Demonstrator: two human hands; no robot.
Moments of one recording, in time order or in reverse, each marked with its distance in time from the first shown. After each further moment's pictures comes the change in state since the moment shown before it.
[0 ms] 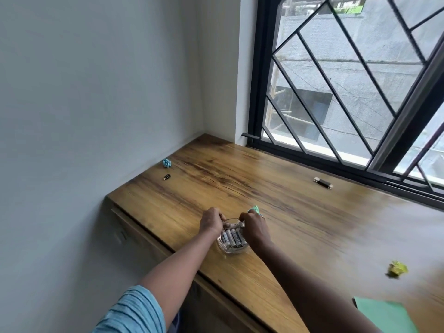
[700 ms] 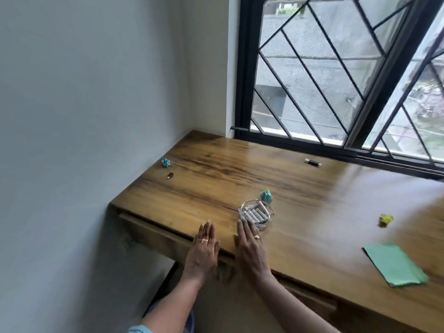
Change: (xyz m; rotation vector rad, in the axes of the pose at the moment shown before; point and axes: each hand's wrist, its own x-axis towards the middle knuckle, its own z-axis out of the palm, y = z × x) left_hand -0.036 -0.167 -0.036 0.612 -0.014 0.617; right_hand -0.091 -0.083 0.091 -0.189 0.359 0.016
